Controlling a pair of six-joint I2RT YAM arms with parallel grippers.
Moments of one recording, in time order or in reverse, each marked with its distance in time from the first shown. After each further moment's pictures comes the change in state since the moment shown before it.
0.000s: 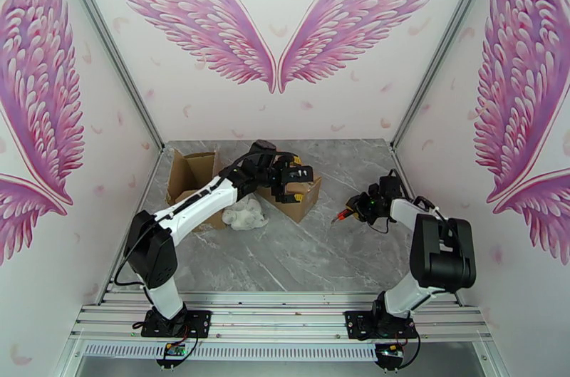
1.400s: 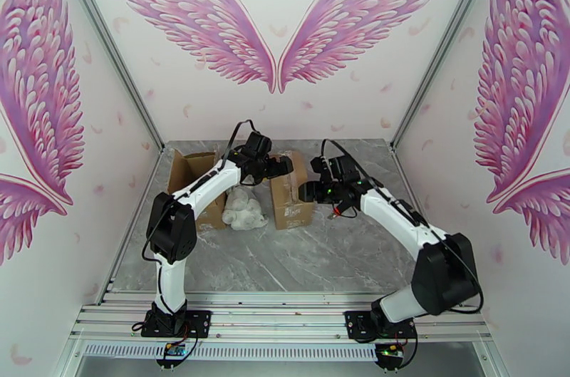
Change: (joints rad) left arm 0.130 0.297 0.306 -0.348 -0.158 -1.463; right arm 0.586 -0.286 0.170 -0.196 0.150 -0.215
